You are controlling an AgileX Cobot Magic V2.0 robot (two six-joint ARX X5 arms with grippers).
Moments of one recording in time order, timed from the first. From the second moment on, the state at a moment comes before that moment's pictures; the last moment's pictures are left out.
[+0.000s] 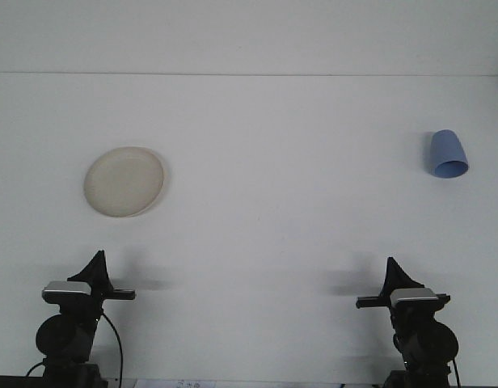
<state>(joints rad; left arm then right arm) -0.05 0.01 0.03 0.02 -0.06 0.04 0.01 0.00 0.01 -0.11 -0.07 0.06</state>
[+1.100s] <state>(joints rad) -0.05 0.01 0.03 0.02 -0.06 0.04 0.01 0.00 0.01 -0.08 -0.16 0.25</state>
